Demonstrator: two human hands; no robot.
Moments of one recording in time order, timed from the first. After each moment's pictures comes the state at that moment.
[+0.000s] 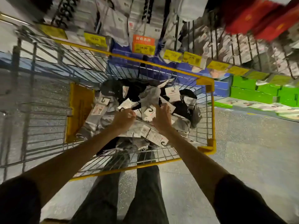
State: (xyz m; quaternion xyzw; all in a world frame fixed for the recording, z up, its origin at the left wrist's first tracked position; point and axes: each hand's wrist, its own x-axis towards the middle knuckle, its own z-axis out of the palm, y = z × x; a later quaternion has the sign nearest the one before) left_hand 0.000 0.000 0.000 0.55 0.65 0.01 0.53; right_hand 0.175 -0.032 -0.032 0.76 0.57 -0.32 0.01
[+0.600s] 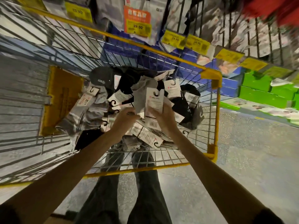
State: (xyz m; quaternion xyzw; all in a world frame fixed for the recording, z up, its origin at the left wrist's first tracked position) left_hand 0.051 -0.030 -0.044 0.33 0.67 0.14 0.65; right_hand 0.217 -0.040 -0.048 0.72 0.40 -0.50 -0.27
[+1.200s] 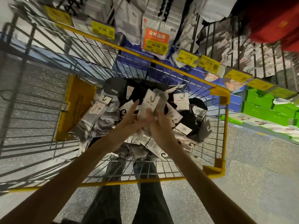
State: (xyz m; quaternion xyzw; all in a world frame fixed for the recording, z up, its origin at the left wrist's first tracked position) left_hand 0.006 -0.019 0.039 0.35 0.49 0.20 0.77; right_hand 0.146 -0.031 0.039 0.60 0.45 -0.57 -0.34
